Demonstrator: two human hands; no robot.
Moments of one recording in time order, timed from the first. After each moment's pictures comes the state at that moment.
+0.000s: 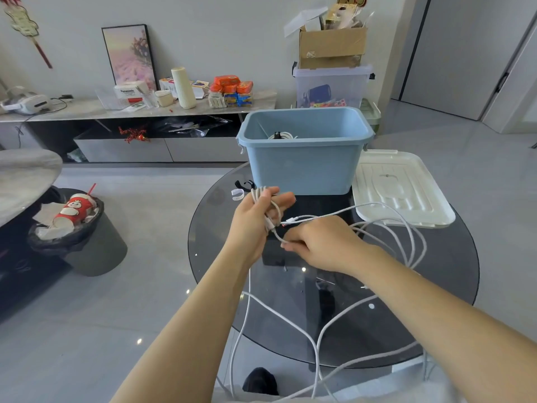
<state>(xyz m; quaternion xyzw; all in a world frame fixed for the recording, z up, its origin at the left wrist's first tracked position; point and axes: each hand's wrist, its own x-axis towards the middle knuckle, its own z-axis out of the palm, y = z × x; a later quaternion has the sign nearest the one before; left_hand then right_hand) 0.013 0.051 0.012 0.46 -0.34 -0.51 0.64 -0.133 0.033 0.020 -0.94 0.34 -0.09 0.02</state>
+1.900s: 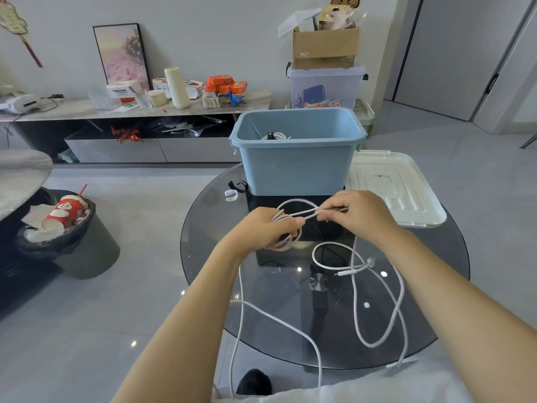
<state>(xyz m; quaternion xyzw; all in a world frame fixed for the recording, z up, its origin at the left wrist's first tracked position) 0.012 0.046 0.017 0.62 -0.59 -0.42 0.31 -0.188 -0.017 0.018 -0.84 0.46 -0.24 0.17</state>
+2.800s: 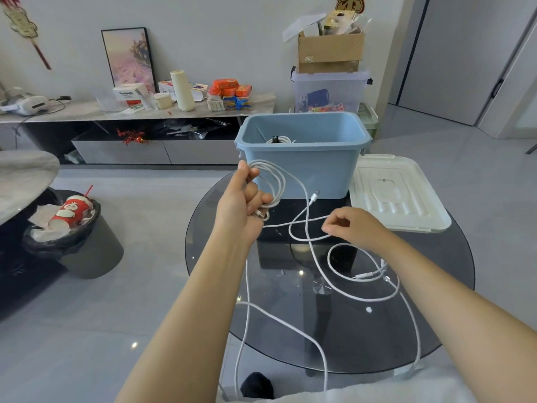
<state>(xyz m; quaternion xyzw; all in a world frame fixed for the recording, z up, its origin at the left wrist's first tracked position) 0.015 0.047 0.054 0.34 -0.18 -0.56 0.73 -0.191 -0.027 -0.011 -0.79 0.48 -0.19 0.32</state>
